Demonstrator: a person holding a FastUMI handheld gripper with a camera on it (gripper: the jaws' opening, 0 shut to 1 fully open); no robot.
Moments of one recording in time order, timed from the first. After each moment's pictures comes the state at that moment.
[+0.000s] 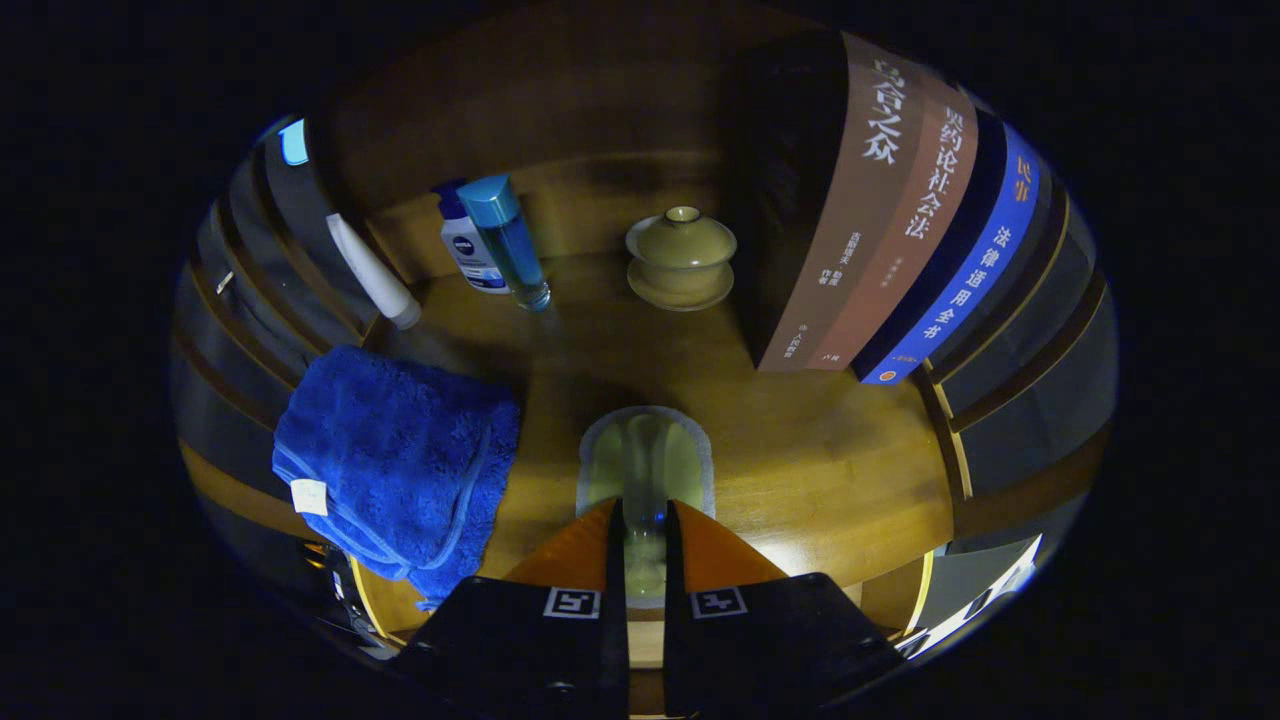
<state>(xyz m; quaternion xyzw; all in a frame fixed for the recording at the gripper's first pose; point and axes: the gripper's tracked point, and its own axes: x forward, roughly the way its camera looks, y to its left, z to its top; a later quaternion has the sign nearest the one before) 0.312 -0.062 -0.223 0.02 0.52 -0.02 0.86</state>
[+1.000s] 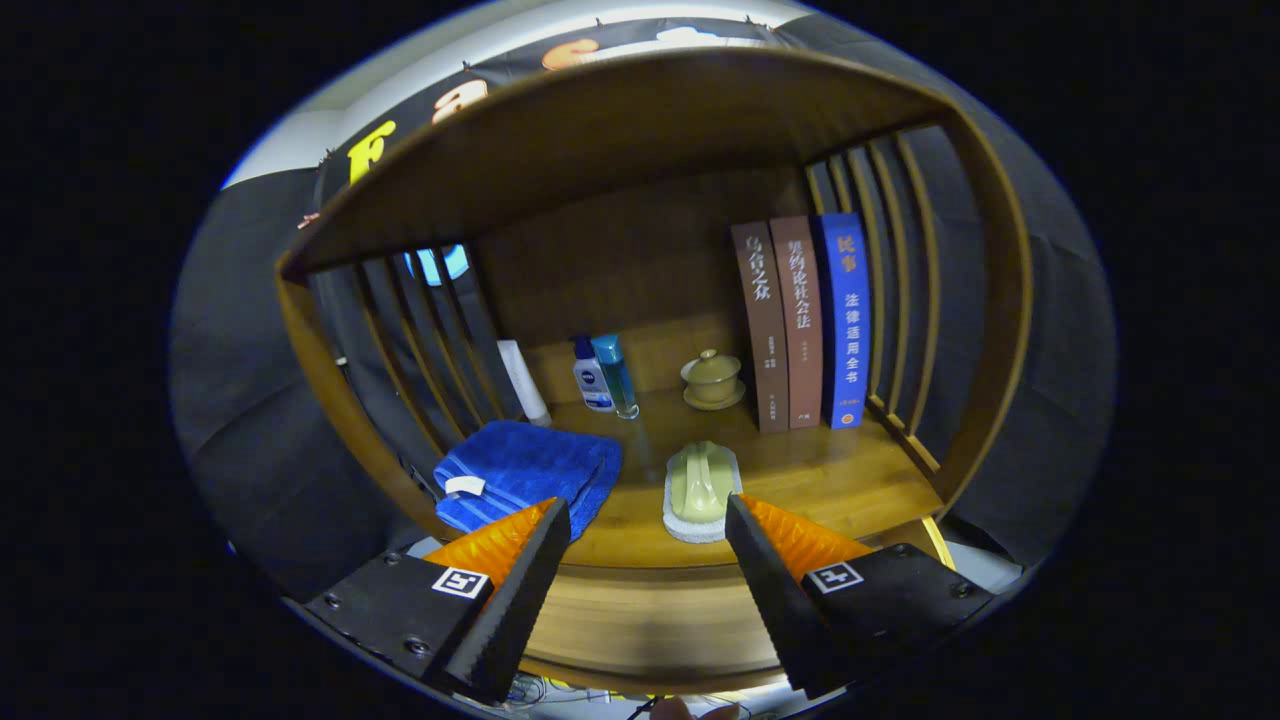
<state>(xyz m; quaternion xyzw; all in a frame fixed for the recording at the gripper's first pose) 0.180 -0.053 -0.097 0.10 0.21 0.06 0.97</state>
